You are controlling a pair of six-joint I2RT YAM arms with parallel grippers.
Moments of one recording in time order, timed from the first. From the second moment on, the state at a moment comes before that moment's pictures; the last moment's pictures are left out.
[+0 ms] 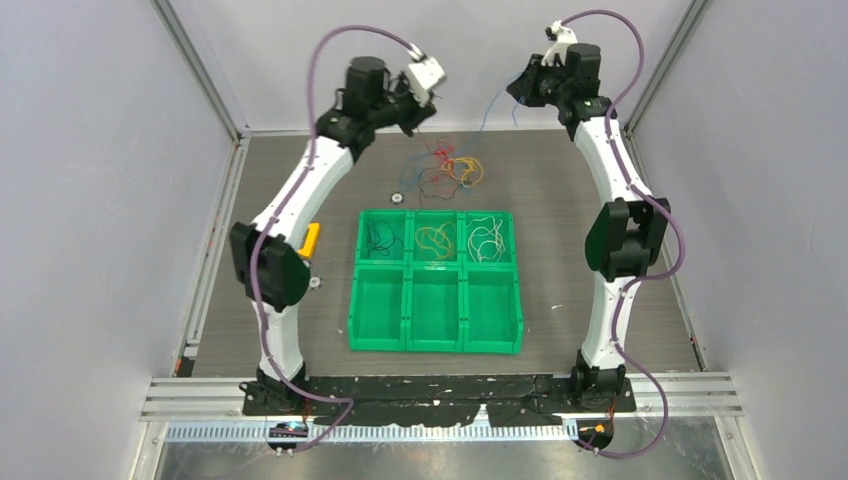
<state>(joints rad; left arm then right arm) -0.47 2.02 2.08 -0.39 0.45 0.46 0.10 2.10 2.10 -0.27 -0.44 0.25</state>
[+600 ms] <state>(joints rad) -0.25 1.98 2.35 -0.26 0.56 -0.19 0.02 2.29 2.10 -0.69 -0.41 -0.32</state>
